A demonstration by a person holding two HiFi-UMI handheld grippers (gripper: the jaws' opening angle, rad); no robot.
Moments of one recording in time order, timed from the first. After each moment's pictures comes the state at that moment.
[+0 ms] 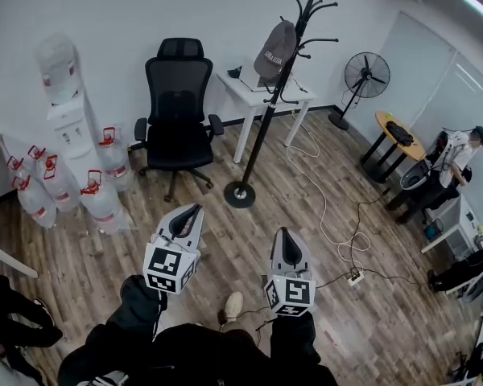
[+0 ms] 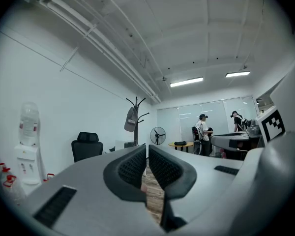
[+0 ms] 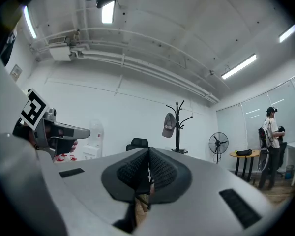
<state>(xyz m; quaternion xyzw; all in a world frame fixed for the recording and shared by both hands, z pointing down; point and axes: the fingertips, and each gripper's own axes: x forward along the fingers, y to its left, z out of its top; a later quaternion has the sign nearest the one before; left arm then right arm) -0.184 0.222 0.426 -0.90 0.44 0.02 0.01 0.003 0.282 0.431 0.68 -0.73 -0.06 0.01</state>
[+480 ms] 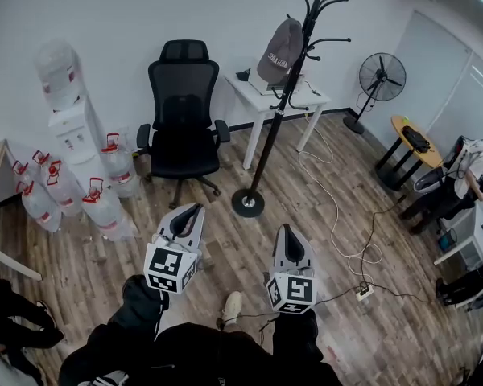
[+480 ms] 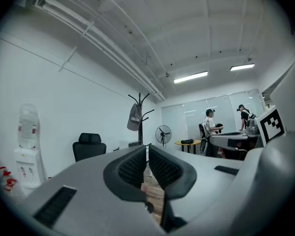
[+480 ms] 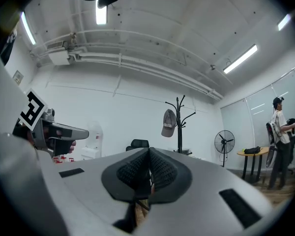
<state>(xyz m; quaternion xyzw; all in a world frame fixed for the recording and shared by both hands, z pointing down) -0.130 0.122 0.433 -0.88 0.47 0.00 0.02 0.062 0.167 0.441 0.66 -0.75 -0.06 -0.01</state>
